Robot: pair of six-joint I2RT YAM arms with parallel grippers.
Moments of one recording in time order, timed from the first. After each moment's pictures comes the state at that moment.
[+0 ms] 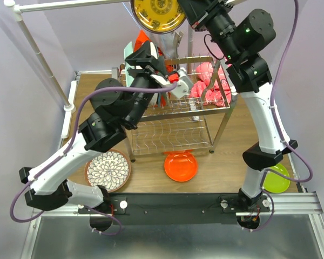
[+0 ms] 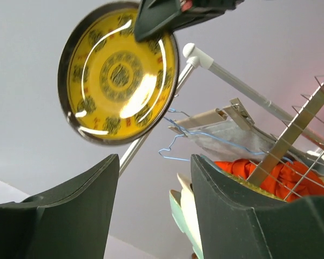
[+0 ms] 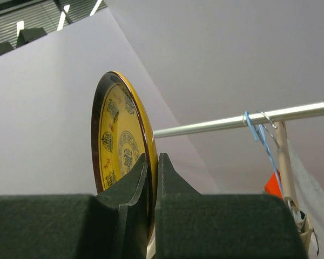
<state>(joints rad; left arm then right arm) -1.07 1.29 1.76 -0.13 -0.53 1.15 0.61 1.86 2.59 -0.26 -0.03 0.57</state>
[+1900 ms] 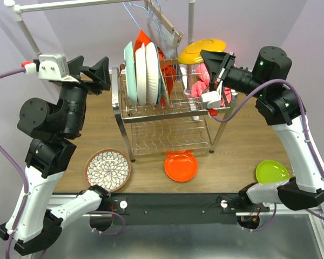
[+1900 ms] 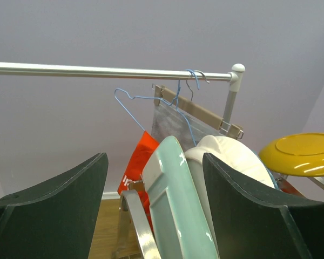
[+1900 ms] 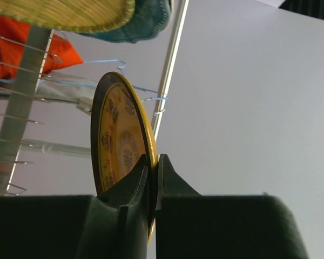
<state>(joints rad) -0.54 0.93 1.58 -0.23 -0.33 -0.05 0.51 1.33 1.85 -0.58 -0.53 -1.91</state>
